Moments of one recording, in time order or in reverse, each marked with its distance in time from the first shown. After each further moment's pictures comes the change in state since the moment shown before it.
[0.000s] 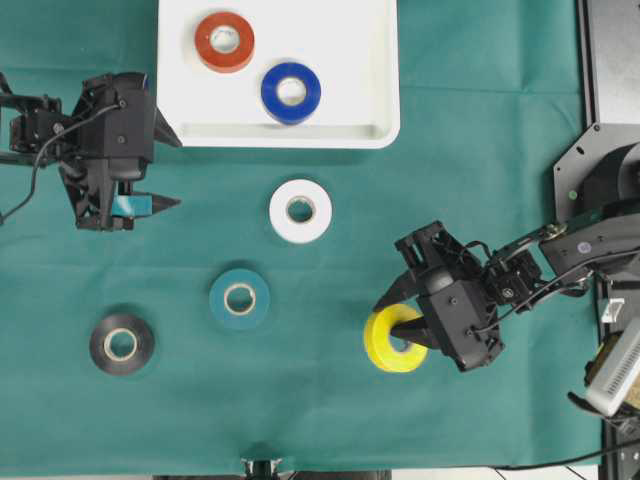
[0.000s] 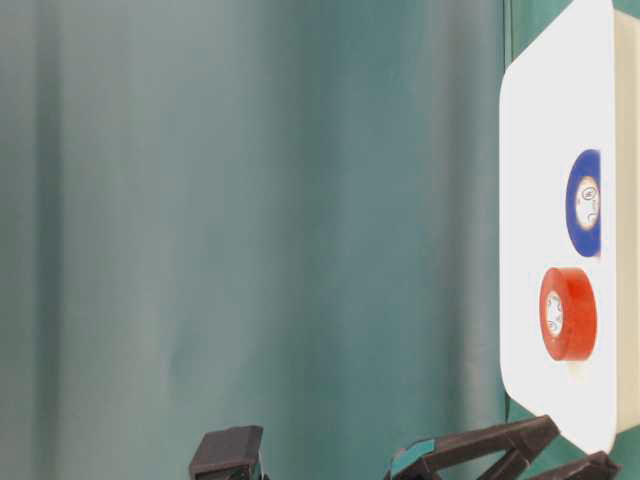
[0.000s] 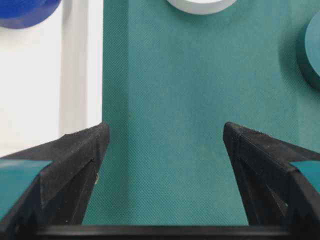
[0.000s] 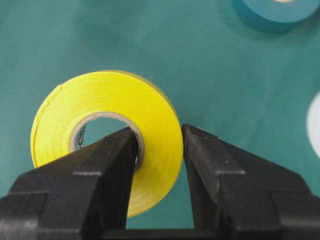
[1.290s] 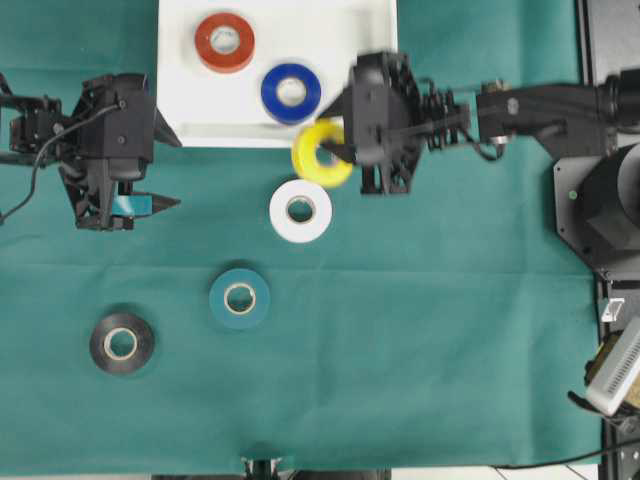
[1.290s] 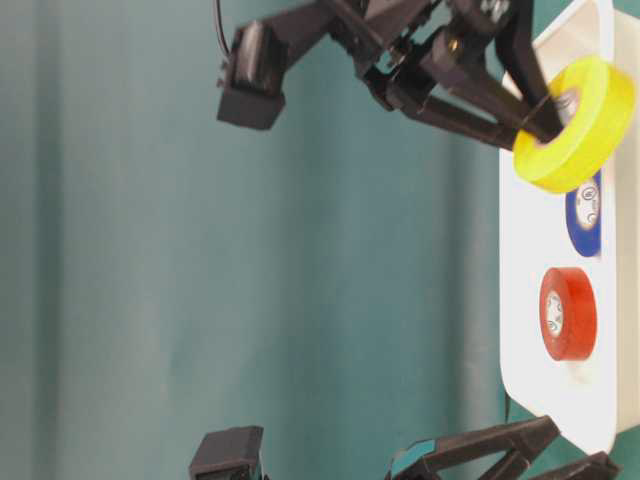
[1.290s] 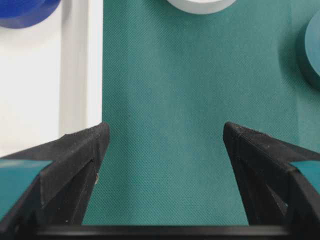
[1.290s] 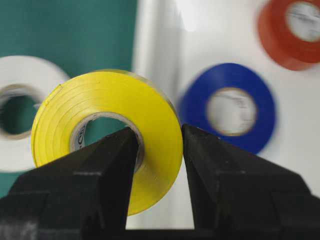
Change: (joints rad) left arm -0.002 0.002 0.000 0.000 0.000 0.000; right arm -0.586 0.123 -0.149 -0.204 0.000 -0.008
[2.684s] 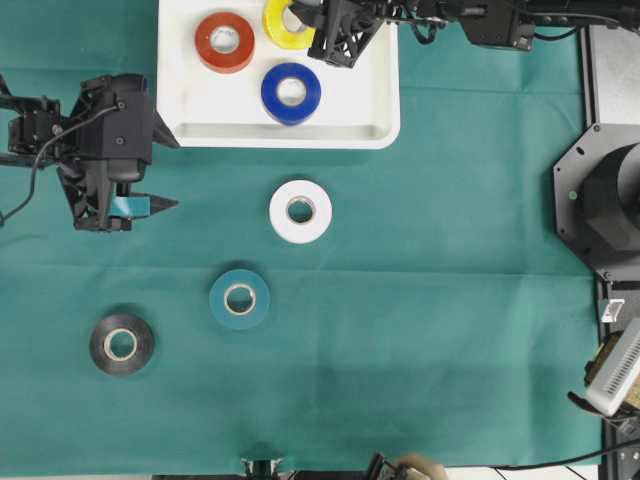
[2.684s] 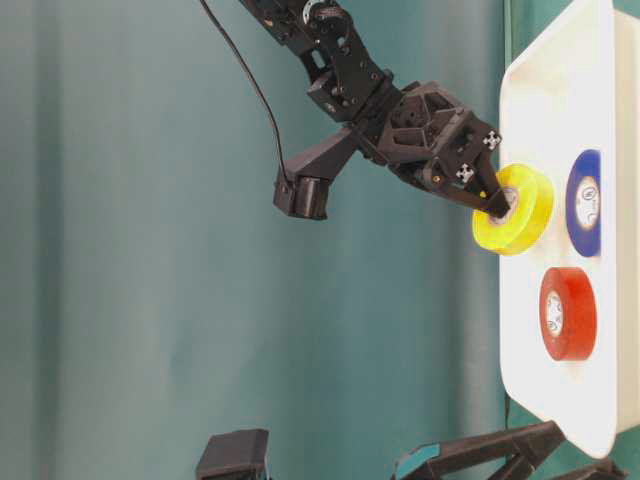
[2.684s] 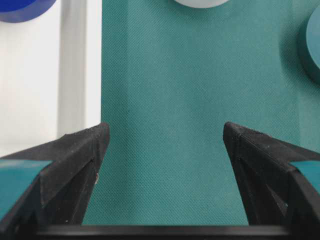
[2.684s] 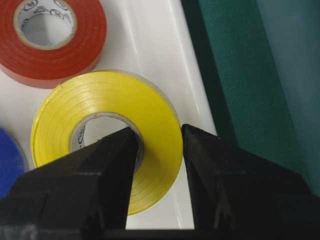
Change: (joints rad) left arm 0.000 0.000 0.008 0.000 0.000 0.000; right arm -0.333 0.262 -0.273 -0.054 -0.002 -0.008
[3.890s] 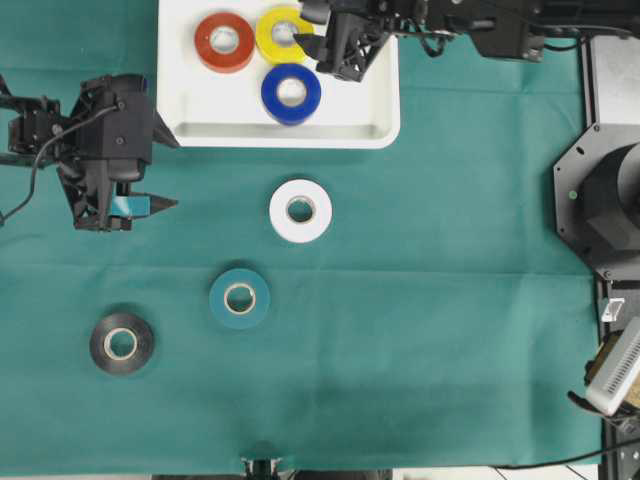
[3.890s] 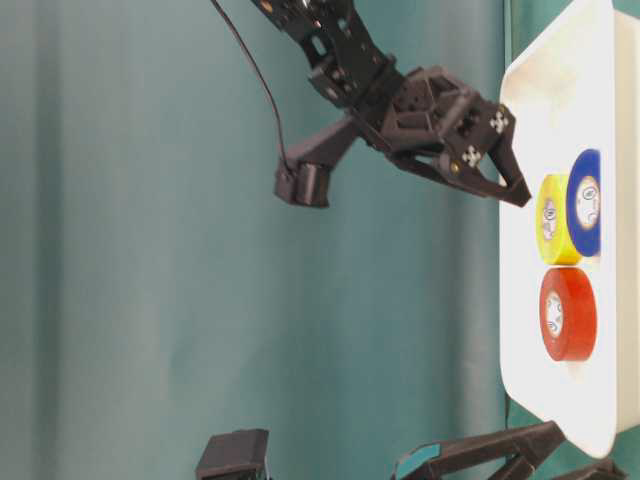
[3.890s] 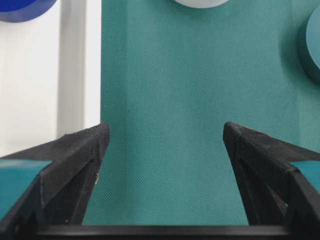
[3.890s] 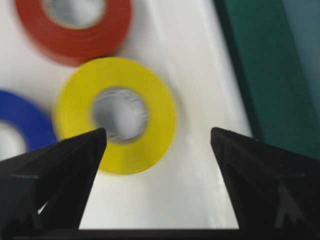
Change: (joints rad) left arm 0.000 0.000 -0.002 0.000 0.000 0.000; right arm 0.048 -0.058 0.071 0.000 0.005 0.008
